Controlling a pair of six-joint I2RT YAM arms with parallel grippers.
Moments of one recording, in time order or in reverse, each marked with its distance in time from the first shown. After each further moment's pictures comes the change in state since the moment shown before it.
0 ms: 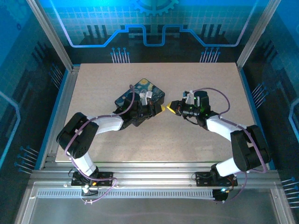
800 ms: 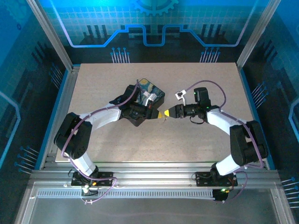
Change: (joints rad) left arm 0.061 -0.025 0.208 -0.657 0.298 0.587; right arm -0.053 0.076 0.132 -0.327 -0.380 -0.844
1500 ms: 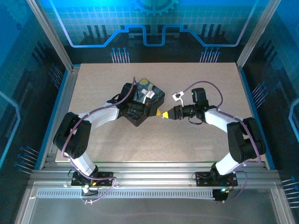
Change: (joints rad) left arm 0.038 0.000 -0.012 0.077 0.067 -0.032; right arm 0.020 0.038 -0.001 0.052 -0.093 -0.017
